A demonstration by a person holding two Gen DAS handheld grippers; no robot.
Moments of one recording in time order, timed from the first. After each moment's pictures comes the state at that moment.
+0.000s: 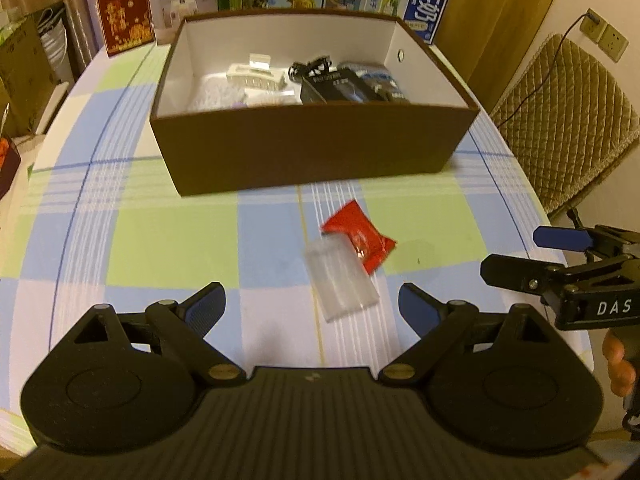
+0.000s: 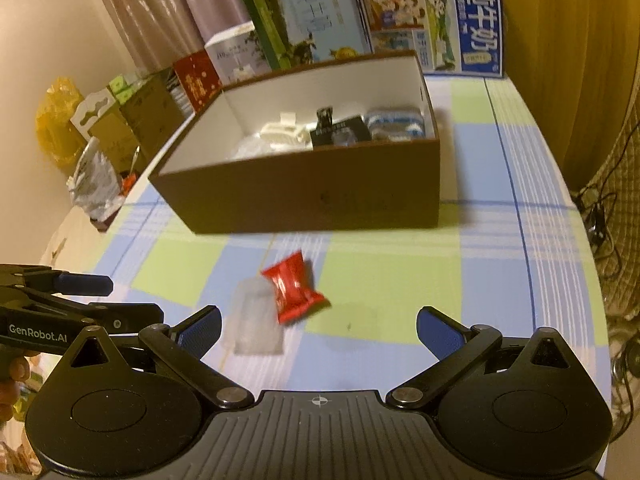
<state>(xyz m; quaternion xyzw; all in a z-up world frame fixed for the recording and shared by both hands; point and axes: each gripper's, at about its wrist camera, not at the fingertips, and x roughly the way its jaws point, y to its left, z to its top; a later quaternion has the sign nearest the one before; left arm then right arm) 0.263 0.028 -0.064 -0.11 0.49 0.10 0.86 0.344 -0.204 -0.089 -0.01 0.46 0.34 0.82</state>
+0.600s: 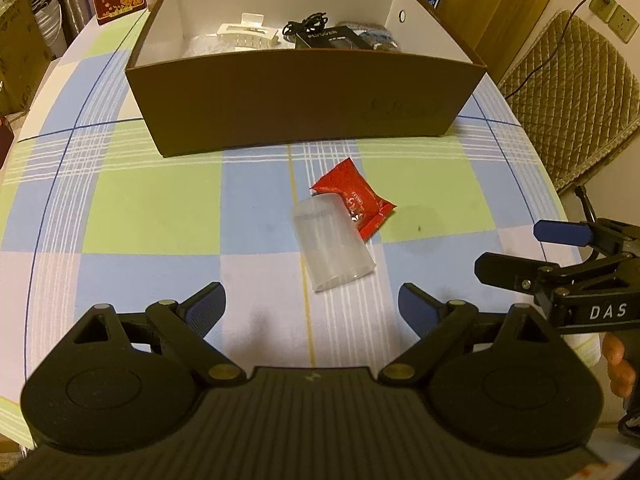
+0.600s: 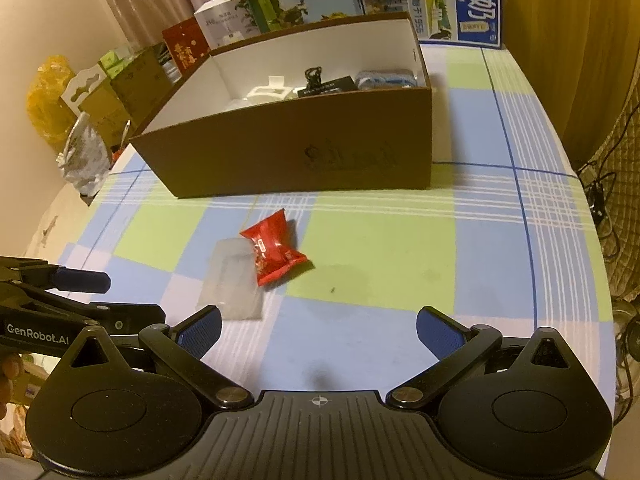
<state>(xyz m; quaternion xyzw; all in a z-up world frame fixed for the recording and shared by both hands) 0.270 0.017 -0.094 -0.12 0.52 0.10 0.84 0.349 -0.209 -0.115 -0.03 0.48 0.33 0.81</state>
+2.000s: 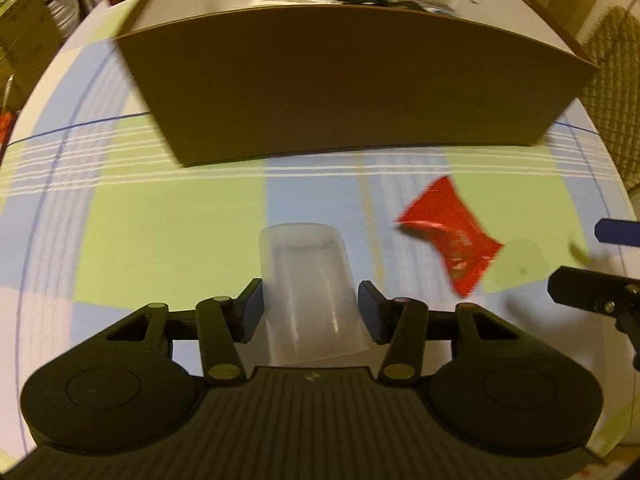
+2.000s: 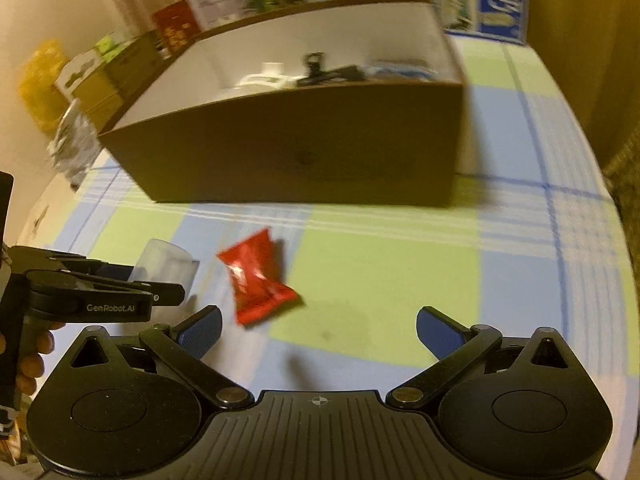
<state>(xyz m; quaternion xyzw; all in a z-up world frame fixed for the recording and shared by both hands) 0.319 0.076 -0.160 -0.11 0.54 0.15 0.82 0.389 -0.159 -0.145 -0.06 0.48 0.35 0.80</state>
